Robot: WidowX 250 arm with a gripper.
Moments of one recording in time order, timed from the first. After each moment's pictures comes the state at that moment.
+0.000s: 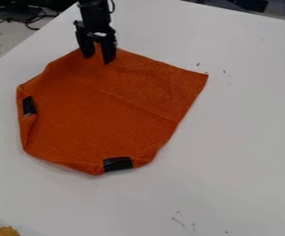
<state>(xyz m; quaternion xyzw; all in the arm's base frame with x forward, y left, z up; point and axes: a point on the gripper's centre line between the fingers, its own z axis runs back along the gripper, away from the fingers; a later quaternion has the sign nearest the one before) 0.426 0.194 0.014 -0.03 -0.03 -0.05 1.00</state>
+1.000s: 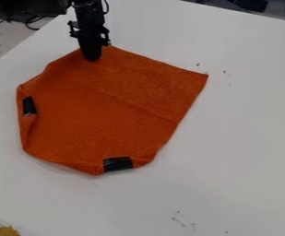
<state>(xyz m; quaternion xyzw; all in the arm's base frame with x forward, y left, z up) 0.432 0.199 0.009 -0.03 0.00 -0.06 1.00</state>
